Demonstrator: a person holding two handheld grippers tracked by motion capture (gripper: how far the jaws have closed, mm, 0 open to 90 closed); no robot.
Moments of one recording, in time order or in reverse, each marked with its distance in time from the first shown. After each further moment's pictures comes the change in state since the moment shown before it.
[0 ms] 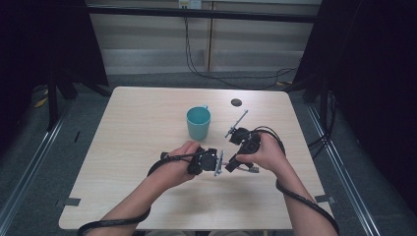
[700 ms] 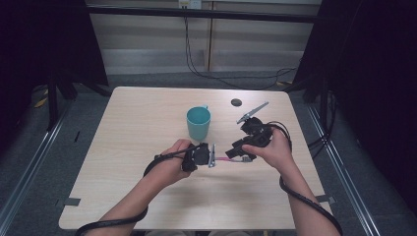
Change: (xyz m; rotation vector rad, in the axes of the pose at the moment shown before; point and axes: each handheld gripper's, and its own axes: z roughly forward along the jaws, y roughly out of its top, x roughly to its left) left arm 0.005 -0.021 0.006 0.000 -0.018 -0.168; right arm -0.005 -0.012 -0.032 -0.298 -0.054 0.059
